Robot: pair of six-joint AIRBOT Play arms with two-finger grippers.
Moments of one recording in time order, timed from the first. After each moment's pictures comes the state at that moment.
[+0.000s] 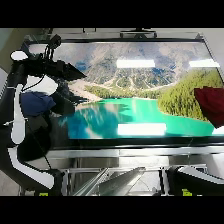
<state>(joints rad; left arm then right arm) 0.04 -1.79 1.81 0.26 -1.74 -1.11 -1.17 -1.32 0.95 -0.90 0.91 1.33</state>
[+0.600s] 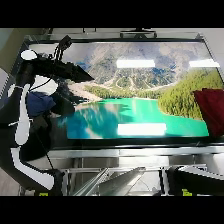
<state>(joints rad) -0.04 -1.79 1.81 0.27 -1.72 -1.11 -1.25 -1.39 0.94 -0.93 0.94 1.26</state>
